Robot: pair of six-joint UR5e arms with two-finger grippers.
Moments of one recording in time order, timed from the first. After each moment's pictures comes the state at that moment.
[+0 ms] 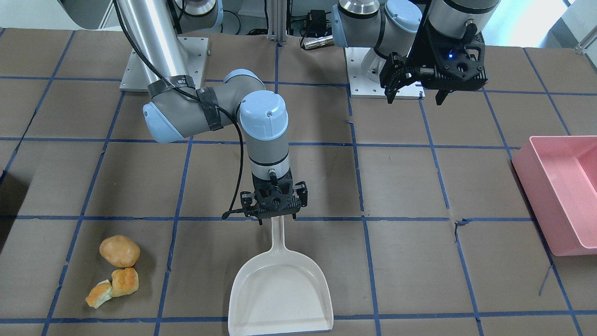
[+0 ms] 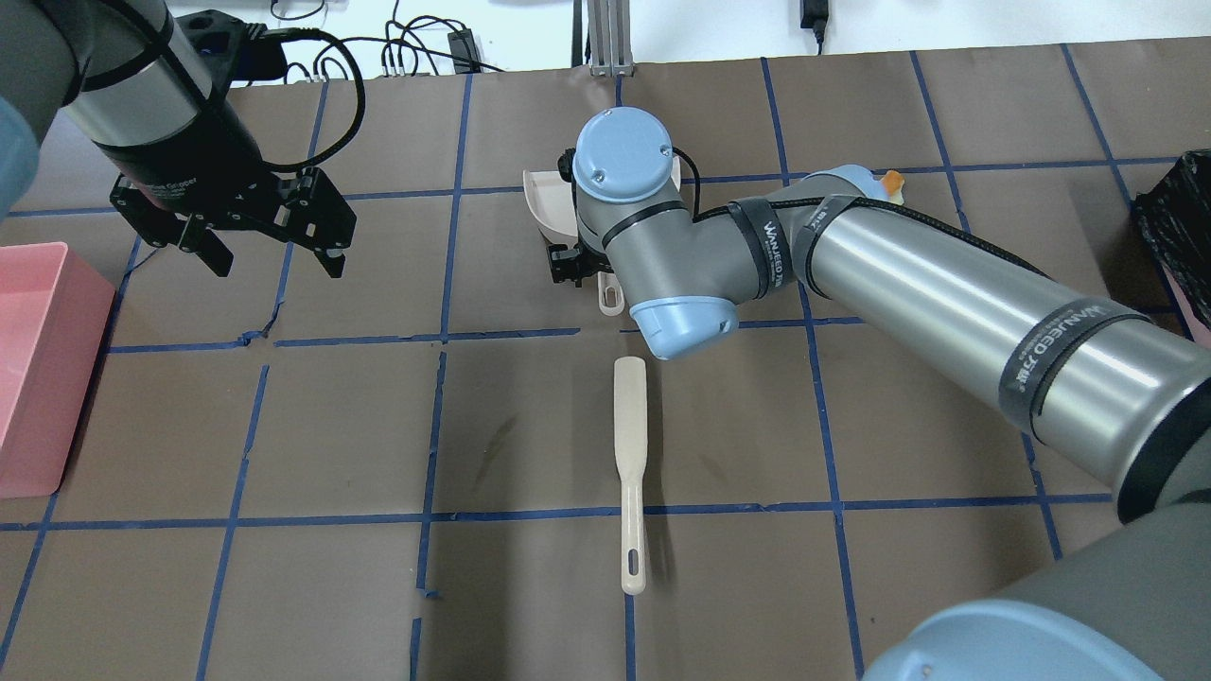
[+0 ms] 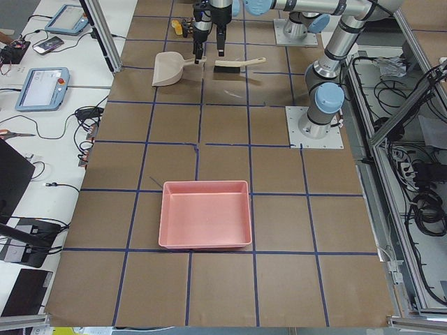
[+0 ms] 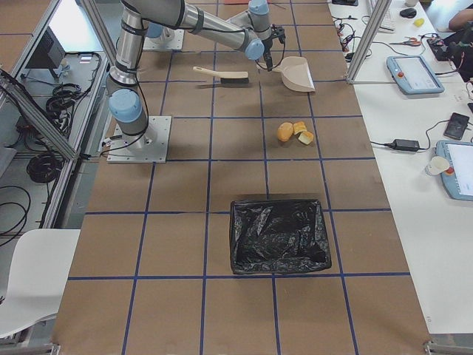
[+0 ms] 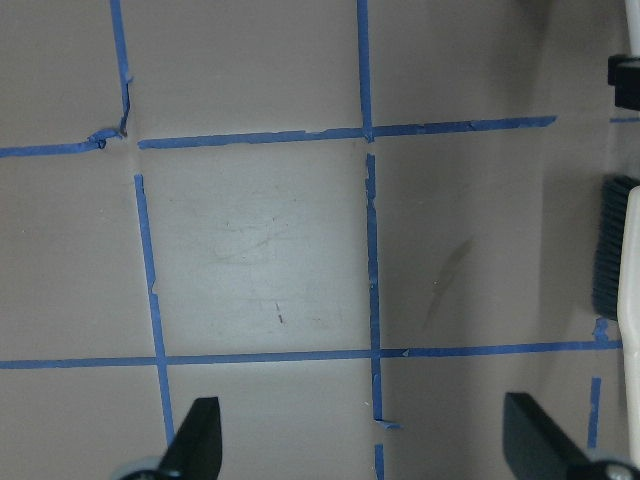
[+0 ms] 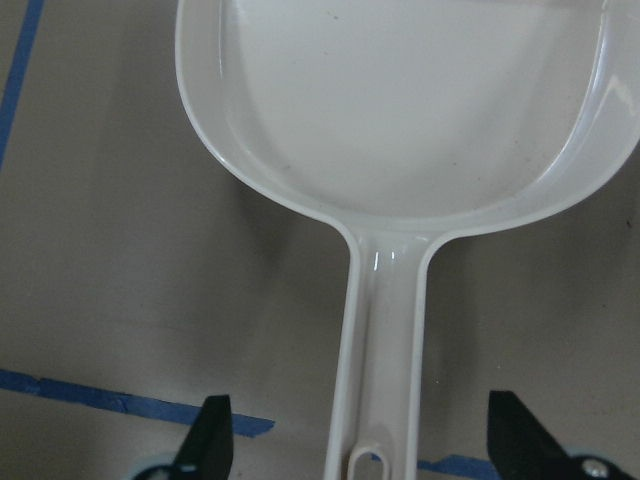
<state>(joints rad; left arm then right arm) -1.55 -1.50 -1.58 -1.67 1.61 0.06 1.96 -1.08 1.68 -2.42 -1.59 0.23</state>
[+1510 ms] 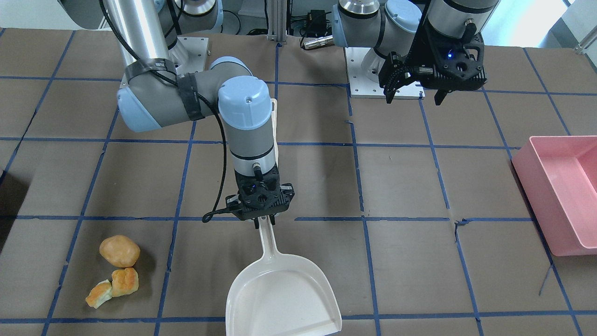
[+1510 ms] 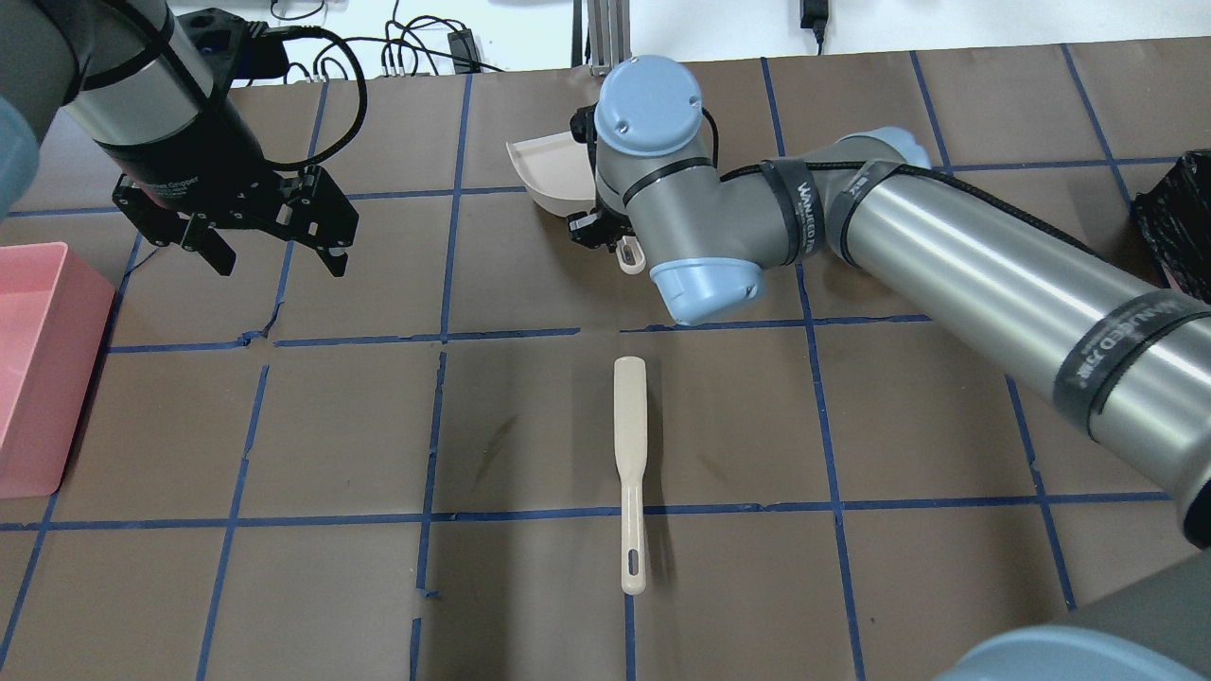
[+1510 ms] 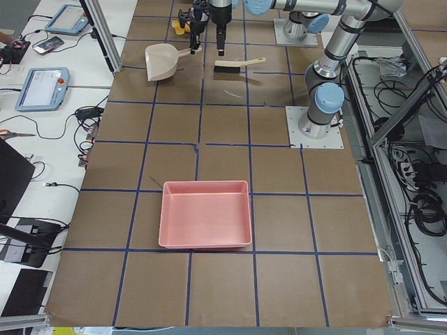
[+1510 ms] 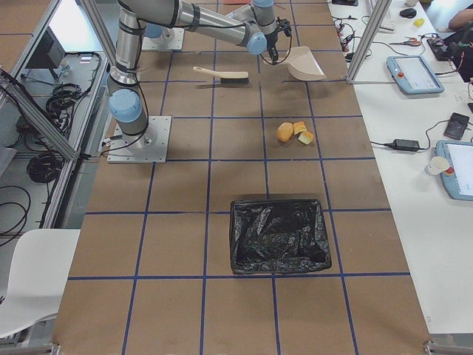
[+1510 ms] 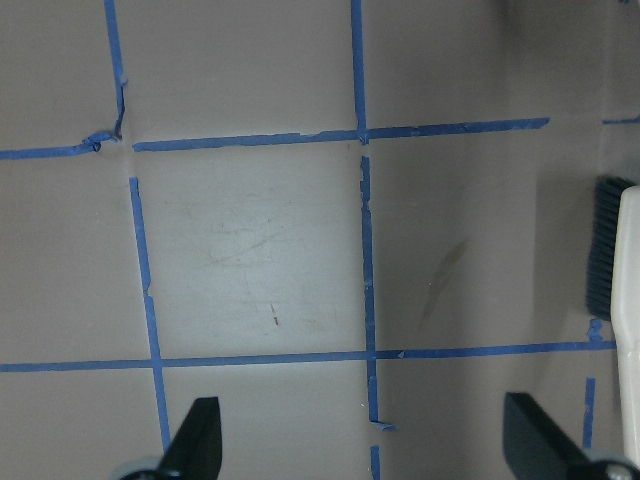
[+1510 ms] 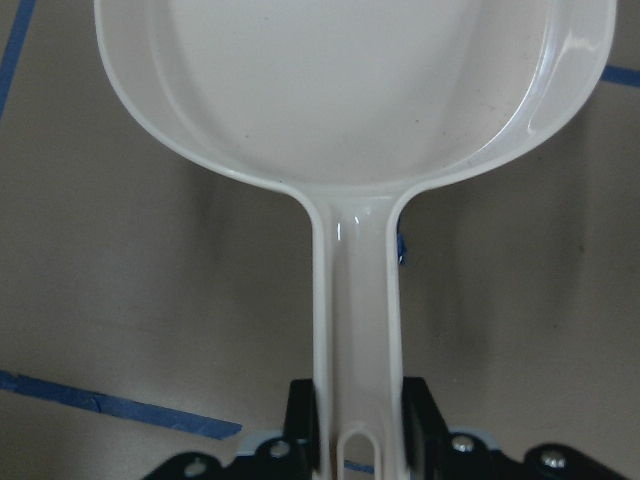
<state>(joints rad) -1.55 -1.50 -1.58 -1.67 1.61 0.06 1.89 -1.15 1.61 -2.30 -1.57 0.08</state>
